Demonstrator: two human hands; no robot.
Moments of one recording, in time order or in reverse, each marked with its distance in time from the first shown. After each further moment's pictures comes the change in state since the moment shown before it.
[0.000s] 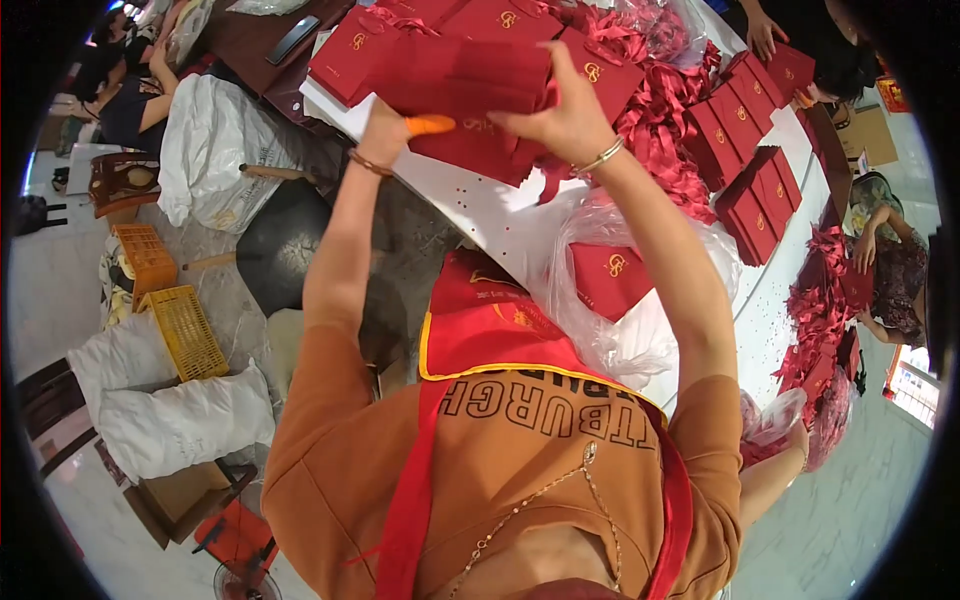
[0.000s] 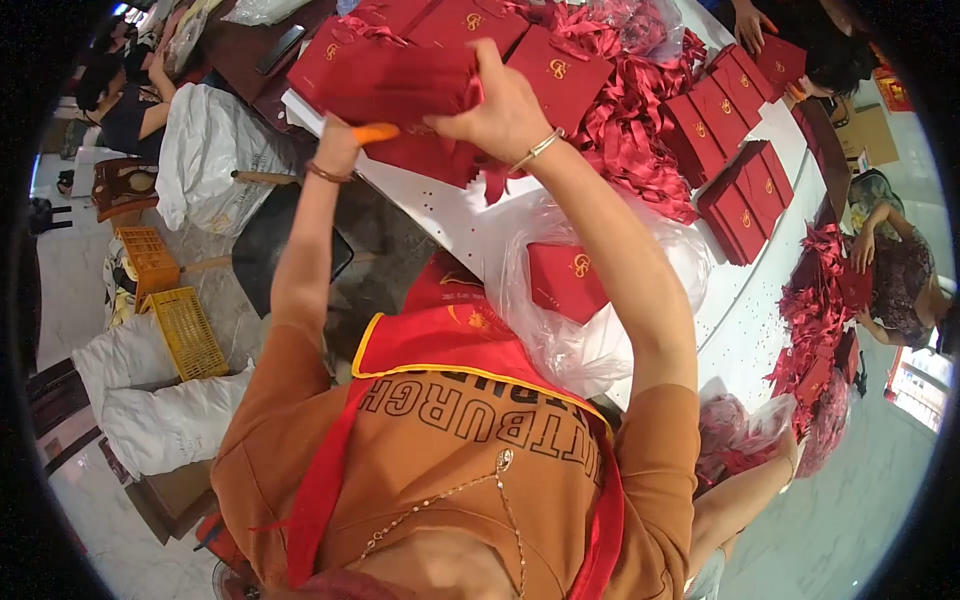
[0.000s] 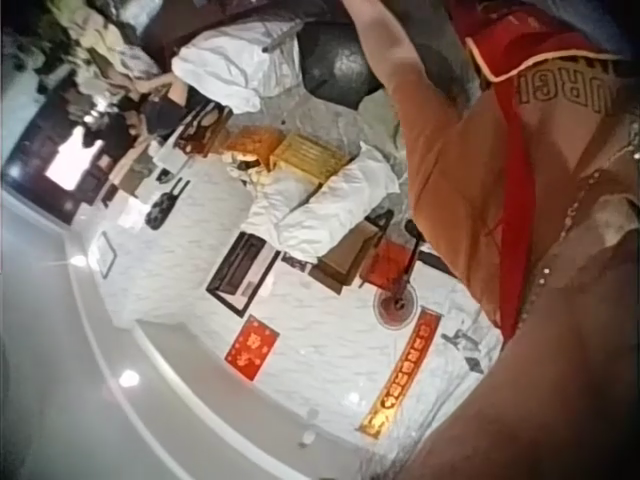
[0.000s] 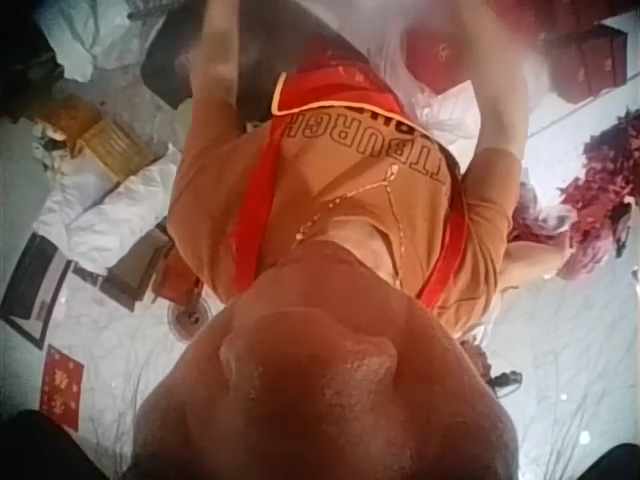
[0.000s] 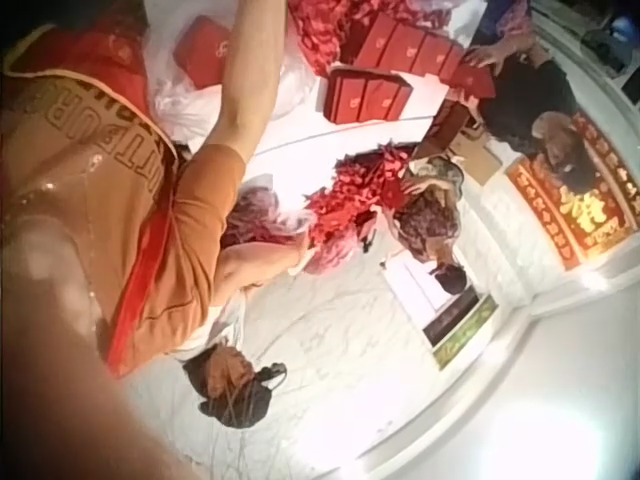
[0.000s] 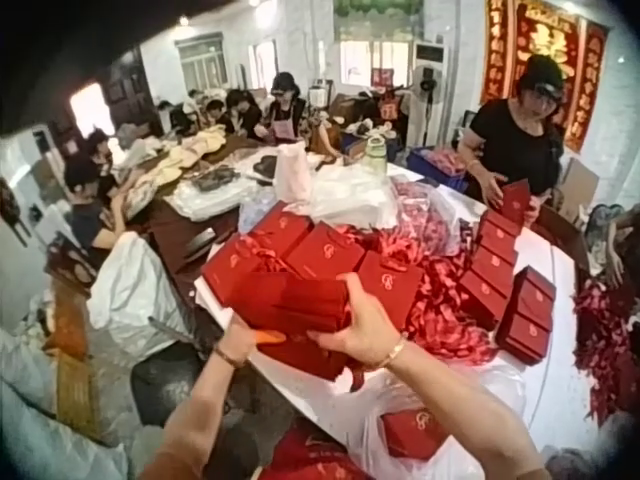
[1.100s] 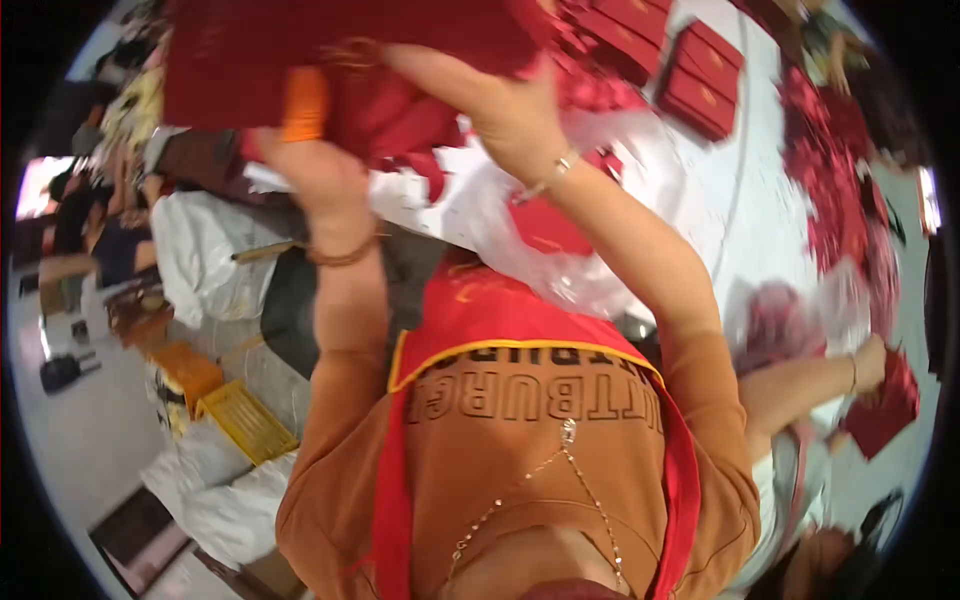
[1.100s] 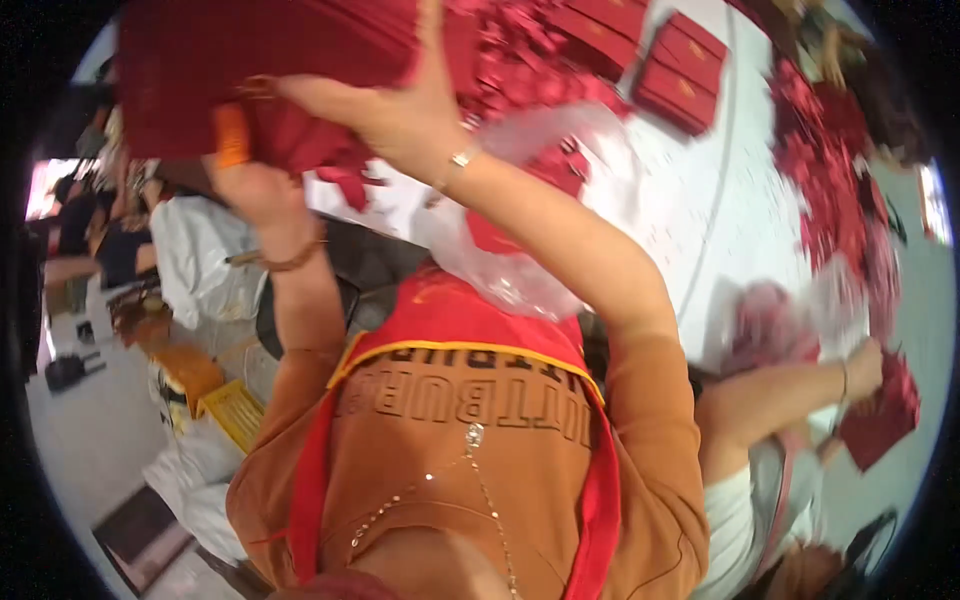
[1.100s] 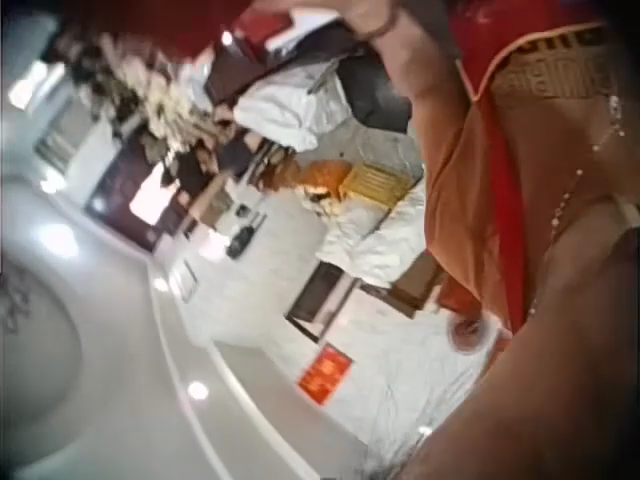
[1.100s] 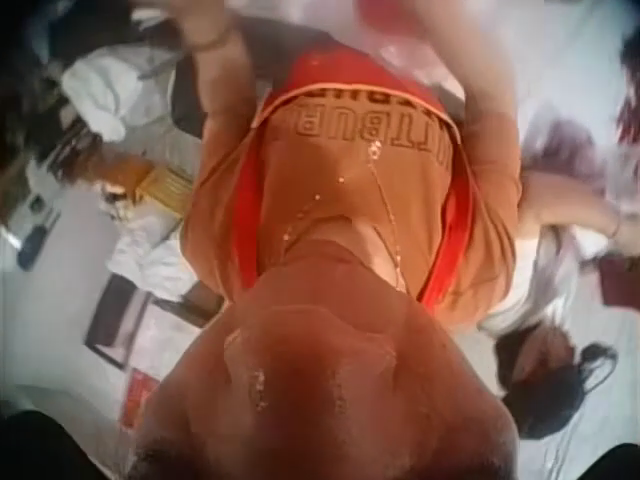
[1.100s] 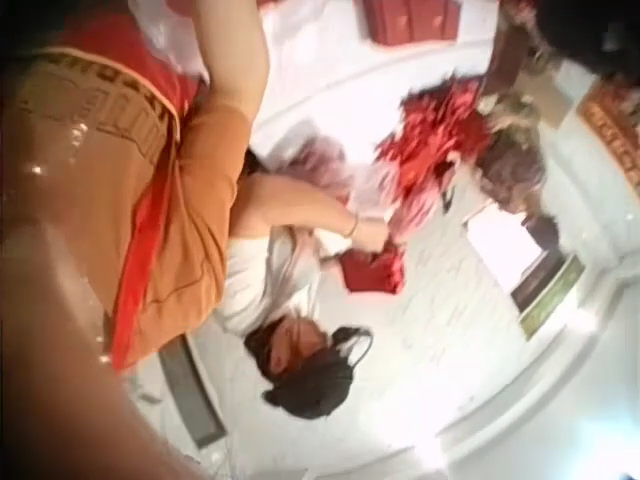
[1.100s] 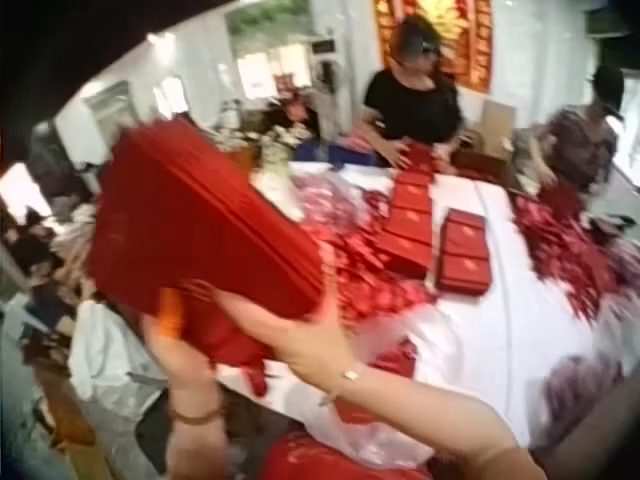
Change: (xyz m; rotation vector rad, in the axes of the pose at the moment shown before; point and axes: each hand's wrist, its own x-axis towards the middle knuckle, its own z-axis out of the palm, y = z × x) left_hand 0.007 0.125 0.132 -0.554 0.559 0.410; right_hand -0.081 -0.061 -0.034 0.783 0.235 -0.050
